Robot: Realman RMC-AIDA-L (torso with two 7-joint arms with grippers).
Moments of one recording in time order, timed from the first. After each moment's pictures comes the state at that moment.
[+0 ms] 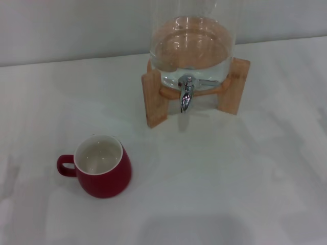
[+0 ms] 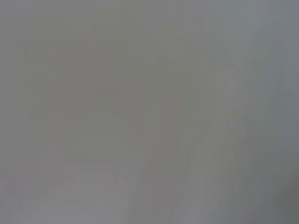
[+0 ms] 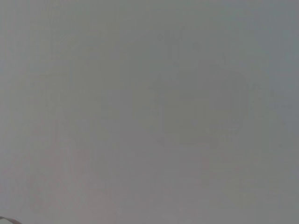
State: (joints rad) left arm -0.13 -2.09 -0.61 -0.34 2.08 1.41 -0.12; right arm 0.25 2.01 -0.89 0.08 -0.48 -1.88 0.55
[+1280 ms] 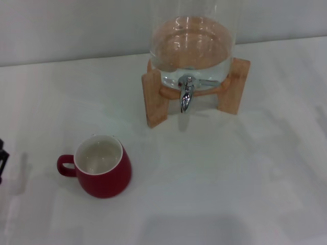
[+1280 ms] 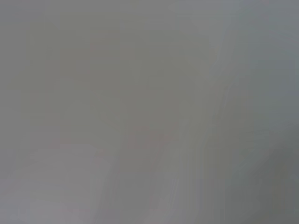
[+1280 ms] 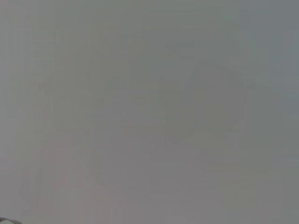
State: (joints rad) left arm -0.17 -2.08 -0.57 -0.35 2.08 1.33 -0.11; right arm 0.26 2.01 -0.89 0.08 -0.48 -1.87 0.55
